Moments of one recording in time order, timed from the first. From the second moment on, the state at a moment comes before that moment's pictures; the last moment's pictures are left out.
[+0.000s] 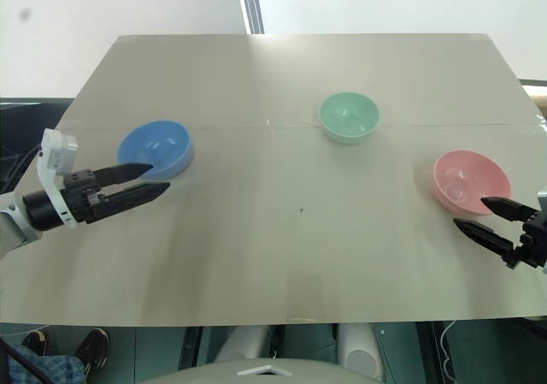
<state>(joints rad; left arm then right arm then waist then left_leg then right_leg) -0.06 0.94 0.52 -0.23 -0.81 0.86 -0.96 0.30 -0.89 -0.69 -0.27 0.68 0.62 1.01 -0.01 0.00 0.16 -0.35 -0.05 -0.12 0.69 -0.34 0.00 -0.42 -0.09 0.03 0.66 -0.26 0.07</state>
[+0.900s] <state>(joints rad) -0.11 0.95 0.47 -0.22 -0.75 0.75 -1.05 0.28 -0.90 -0.69 -0.31 0.69 0.63 0.99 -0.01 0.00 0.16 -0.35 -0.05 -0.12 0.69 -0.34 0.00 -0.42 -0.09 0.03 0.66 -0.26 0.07</state>
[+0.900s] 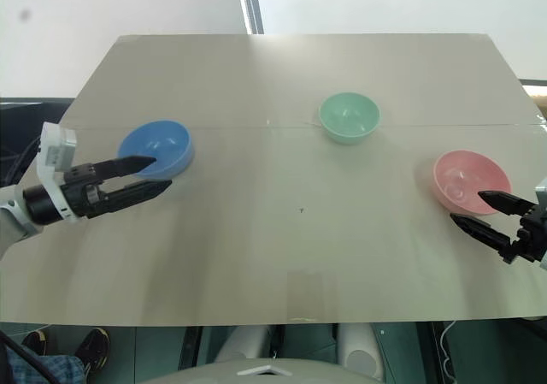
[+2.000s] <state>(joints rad) -0.43 1.01 0.24 -0.26 -0.76 0.54 -1.31 -0.09 -1.15 -0.09 -0.18 0.27 0.76 0.85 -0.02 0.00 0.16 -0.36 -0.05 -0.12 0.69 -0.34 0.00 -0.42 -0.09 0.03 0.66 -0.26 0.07</state>
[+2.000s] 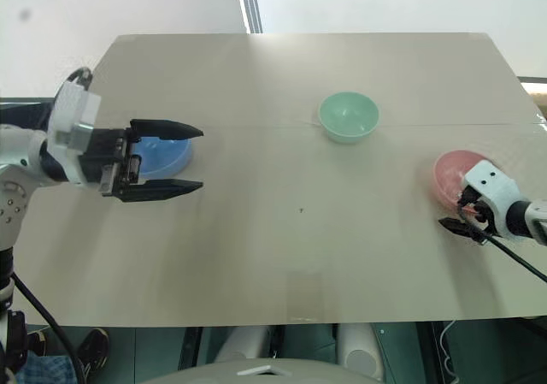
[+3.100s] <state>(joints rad) -0.49 1.01 0.19 -0.19 -0.73 0.54 -1.36 -0.67 -0.84 0.65 -0.66 -0.06 0.78 0.99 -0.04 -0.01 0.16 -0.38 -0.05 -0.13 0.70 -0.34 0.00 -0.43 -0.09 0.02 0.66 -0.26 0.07</state>
